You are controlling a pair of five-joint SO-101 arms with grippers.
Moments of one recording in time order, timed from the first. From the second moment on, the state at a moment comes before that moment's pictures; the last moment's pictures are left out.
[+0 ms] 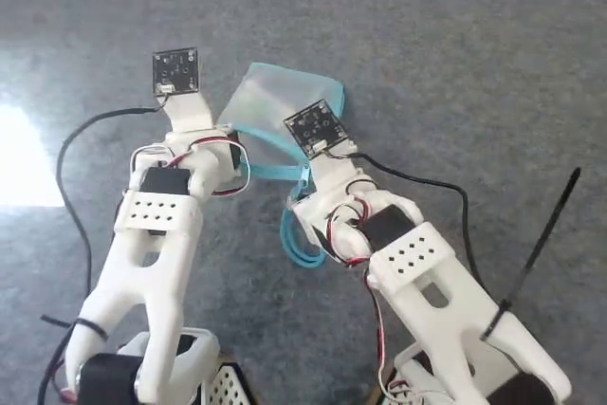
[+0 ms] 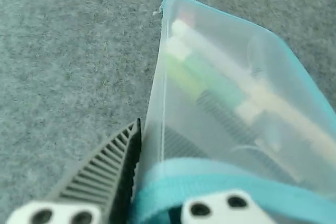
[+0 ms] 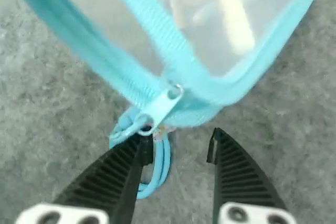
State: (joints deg) left arm -1.7 -23.0 47.5 39.3 16.4; right arm -37.5 -32.3 48.6 46.0 -1.5
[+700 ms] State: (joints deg) left arm -0.6 -23.0 48.0 39.3 16.4; right arm -44.1 -55.4 70.7 30.0 6.7
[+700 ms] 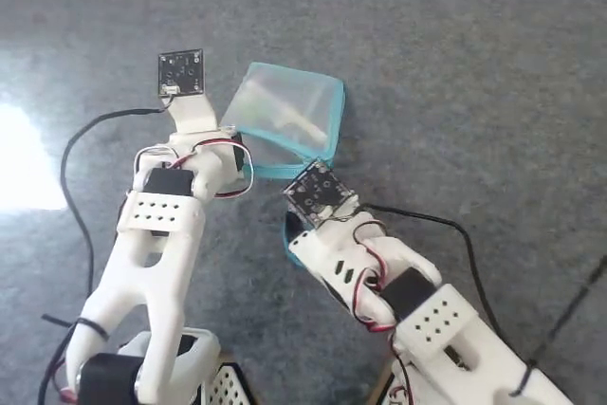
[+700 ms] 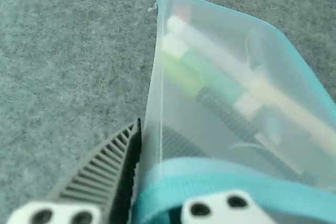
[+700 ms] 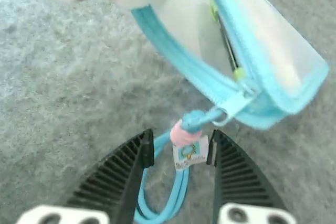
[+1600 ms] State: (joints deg) left arm -0.4 -23.0 48.2 39.3 16.4; right arm -36.2 -35.7 66.2 19.1 -1.2
